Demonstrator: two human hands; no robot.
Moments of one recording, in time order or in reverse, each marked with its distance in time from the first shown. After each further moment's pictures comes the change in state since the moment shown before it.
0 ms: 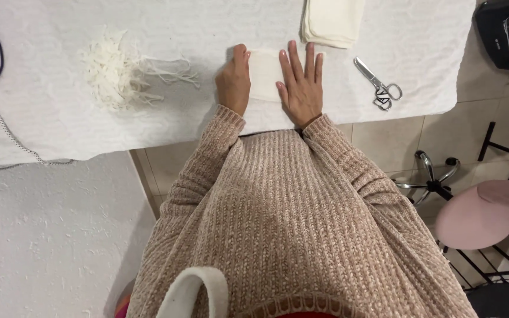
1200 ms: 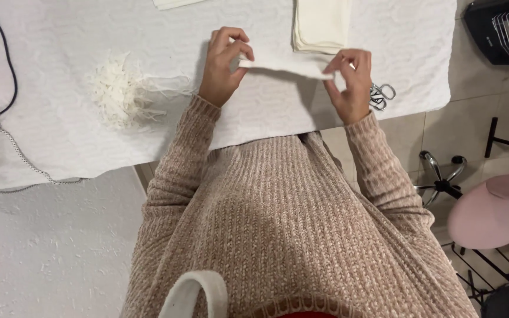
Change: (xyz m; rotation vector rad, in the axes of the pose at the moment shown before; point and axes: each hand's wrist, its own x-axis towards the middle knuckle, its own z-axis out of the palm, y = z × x) left_hand 0.067 0.018 -0.083 -0.614 -0.114 0.410; right_hand -0.012 0.083 -0.076 0.668 0.606 -0.081
